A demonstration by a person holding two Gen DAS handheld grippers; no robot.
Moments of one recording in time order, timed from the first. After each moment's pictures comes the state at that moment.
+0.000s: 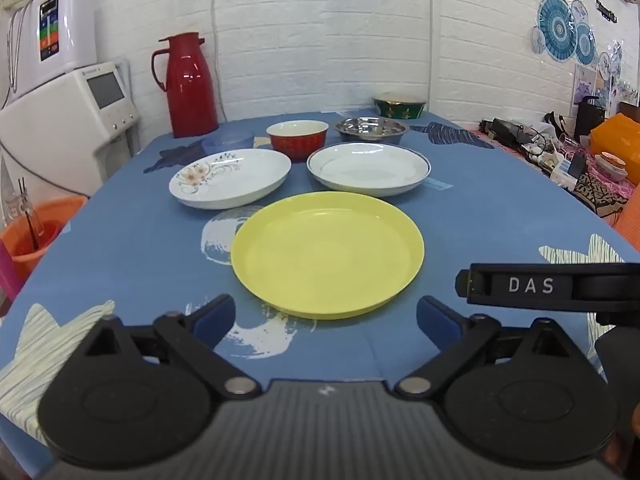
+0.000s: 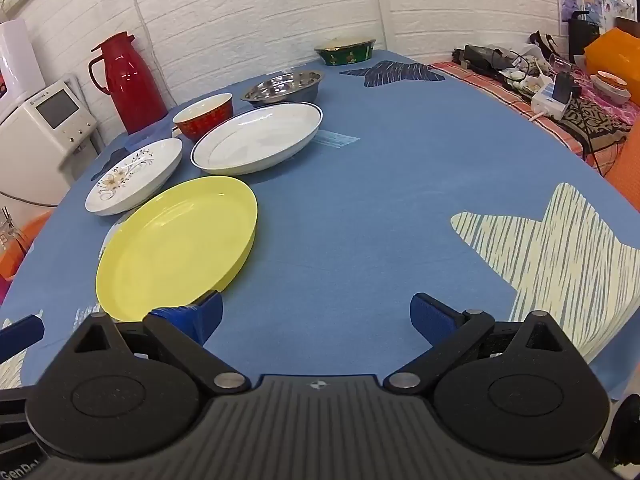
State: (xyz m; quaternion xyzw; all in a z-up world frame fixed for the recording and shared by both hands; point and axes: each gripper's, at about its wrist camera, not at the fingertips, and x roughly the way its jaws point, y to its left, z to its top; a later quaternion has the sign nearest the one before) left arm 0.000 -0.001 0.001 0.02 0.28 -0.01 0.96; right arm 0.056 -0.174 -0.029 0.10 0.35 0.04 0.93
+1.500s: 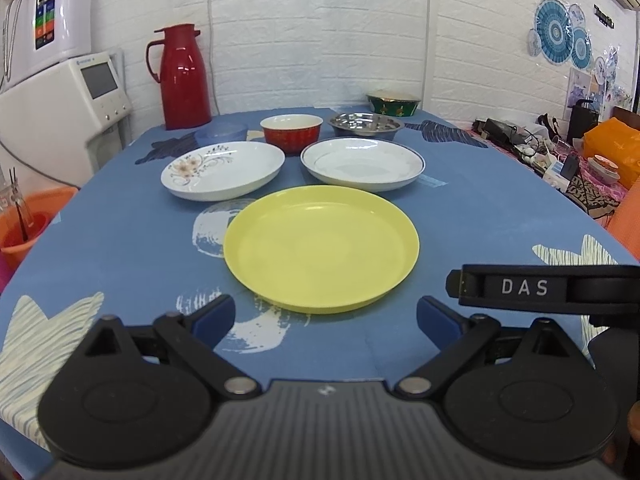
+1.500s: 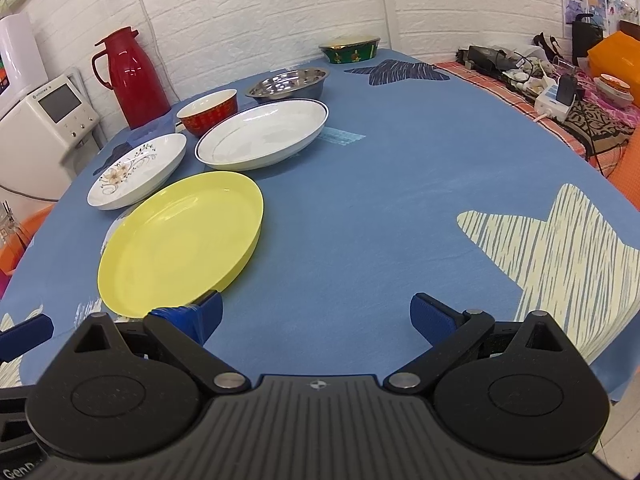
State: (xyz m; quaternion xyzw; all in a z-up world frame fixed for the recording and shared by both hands) left arm 0.002 0.006 -0.007 0.01 0.29 -0.02 0.96; right arm 0.056 -0.171 -0.030 0.10 0.35 0.04 0.93
